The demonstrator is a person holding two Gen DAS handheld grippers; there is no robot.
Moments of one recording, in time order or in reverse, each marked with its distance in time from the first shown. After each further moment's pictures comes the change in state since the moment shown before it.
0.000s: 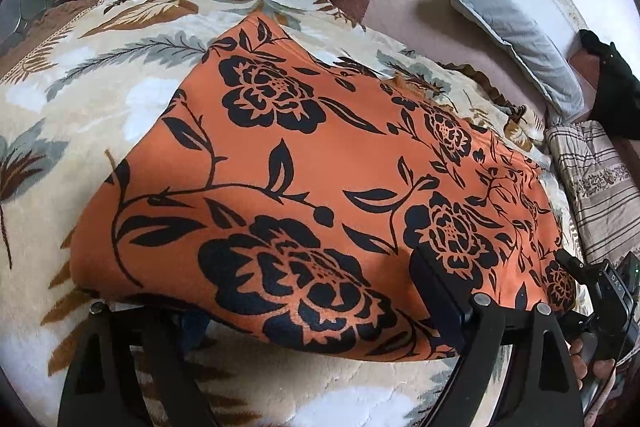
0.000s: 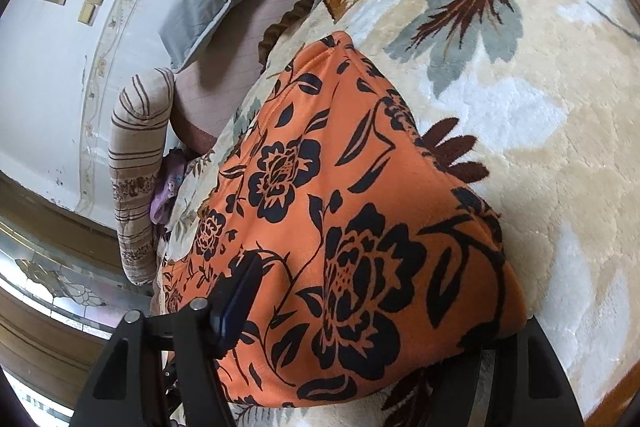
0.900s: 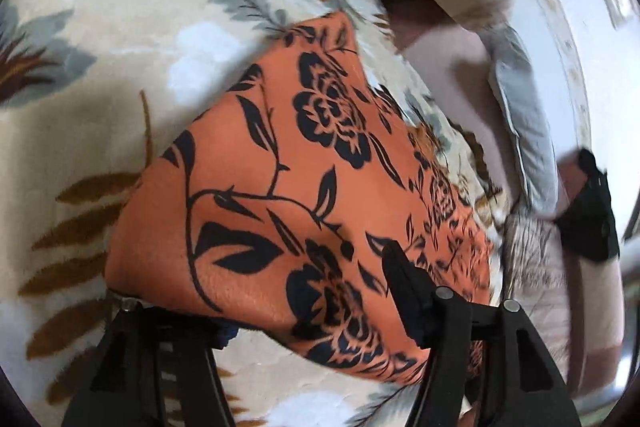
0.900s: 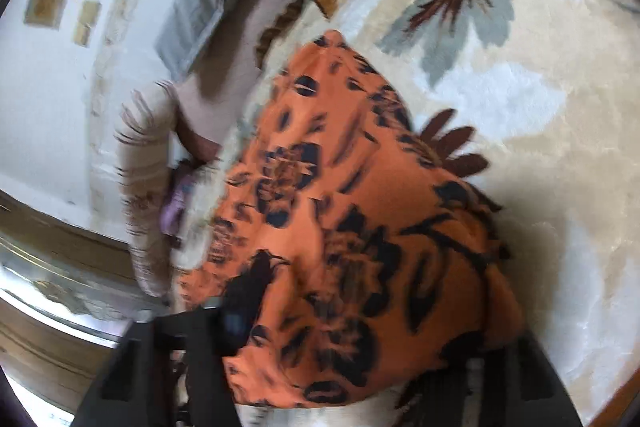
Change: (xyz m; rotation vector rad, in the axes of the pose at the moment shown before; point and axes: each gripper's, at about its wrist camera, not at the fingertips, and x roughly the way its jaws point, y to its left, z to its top) left arm -0.002 0.056 0.015 -0.431 0.059 -0.194; right arm -0.001 -0.008 0.006 0.075 0.012 0.067
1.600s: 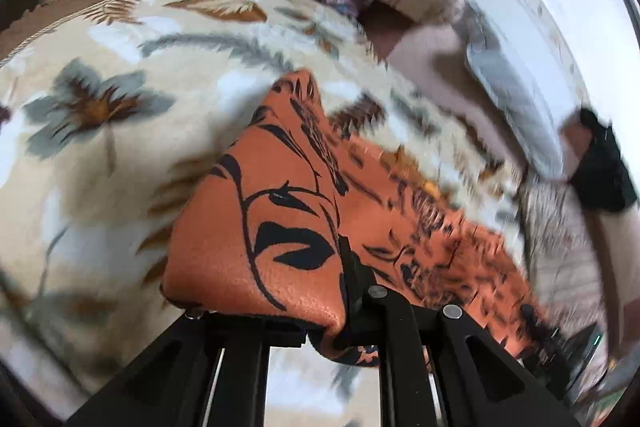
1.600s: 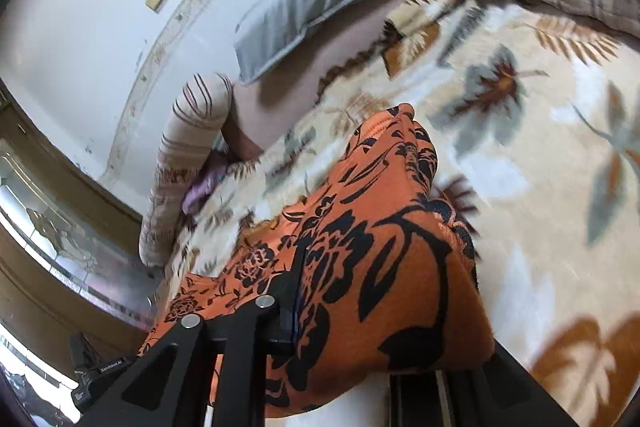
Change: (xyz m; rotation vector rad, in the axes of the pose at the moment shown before) left arm -0.096 -0.017 -0.062 0.204 -0.060 0.137; right arm -0.095 0.048 -0.042 -0.250 -0.085 -0.029
